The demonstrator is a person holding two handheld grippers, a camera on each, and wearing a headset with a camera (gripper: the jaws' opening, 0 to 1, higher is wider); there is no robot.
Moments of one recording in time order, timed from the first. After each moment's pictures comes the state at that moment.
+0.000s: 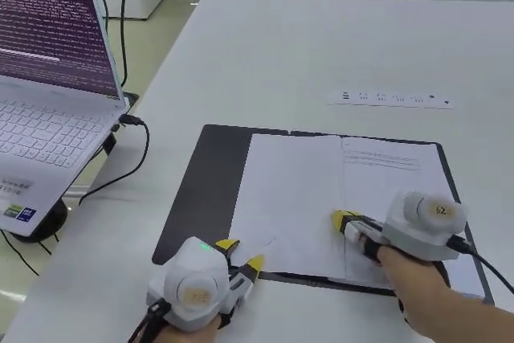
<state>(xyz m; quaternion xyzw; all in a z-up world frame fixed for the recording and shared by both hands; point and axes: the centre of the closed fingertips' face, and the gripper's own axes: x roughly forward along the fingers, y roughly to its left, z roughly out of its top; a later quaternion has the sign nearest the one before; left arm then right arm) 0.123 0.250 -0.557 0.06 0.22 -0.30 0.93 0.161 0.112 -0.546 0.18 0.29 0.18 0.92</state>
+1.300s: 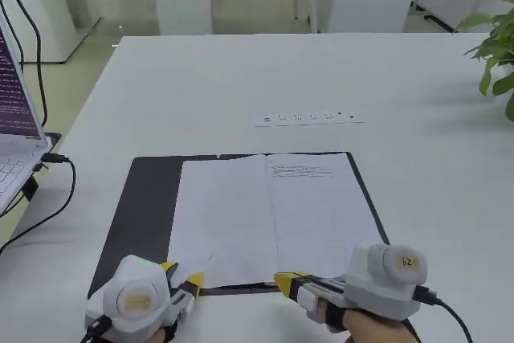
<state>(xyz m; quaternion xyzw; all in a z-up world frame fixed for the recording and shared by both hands) 0.124 0.249 -0.556 0.05 0.25 -0.29 0.92 0.051 0.125 -0.499 0.25 0.27 0.23 0.90</state>
